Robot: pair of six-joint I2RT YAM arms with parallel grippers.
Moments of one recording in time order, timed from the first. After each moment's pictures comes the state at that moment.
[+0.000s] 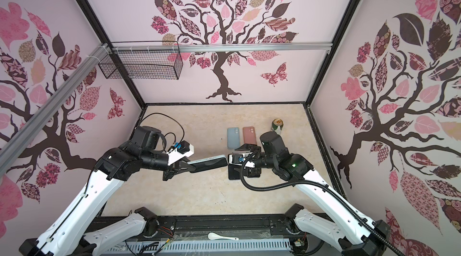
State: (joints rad) left arm -0.50 1.01 1.23 -1.12 0.70 0.66; right arm 0.63 0.95 0.95 -0.62 -0.50 -0.90
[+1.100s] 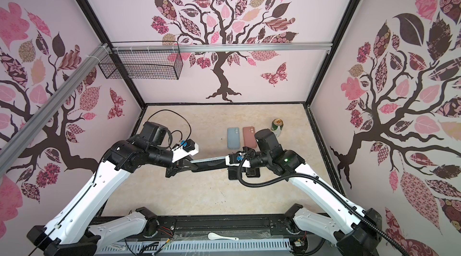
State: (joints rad) left arm -0.50 1.10 1.30 -1.18 0.70 0.71; right arm 0.63 1.05 0.95 -0.55 -0.71 -0.87
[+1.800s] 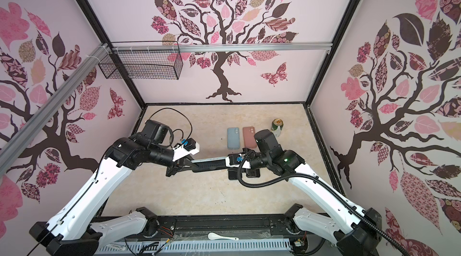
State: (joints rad) left arm -0.50 1.13 1.33 -1.21 0.72 0.73; right arm 0.64 1.05 0.96 -0.58 -0.73 -0.87
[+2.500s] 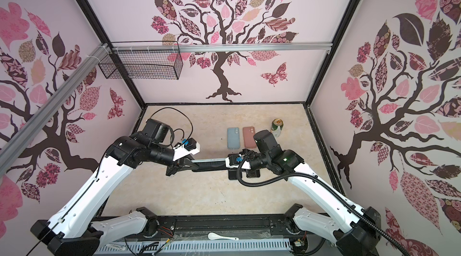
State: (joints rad) left arm -0.50 1.16 1.36 -1.24 0.72 0.75; right arm 0.64 1.06 0.96 -0.62 -0.73 -0.87
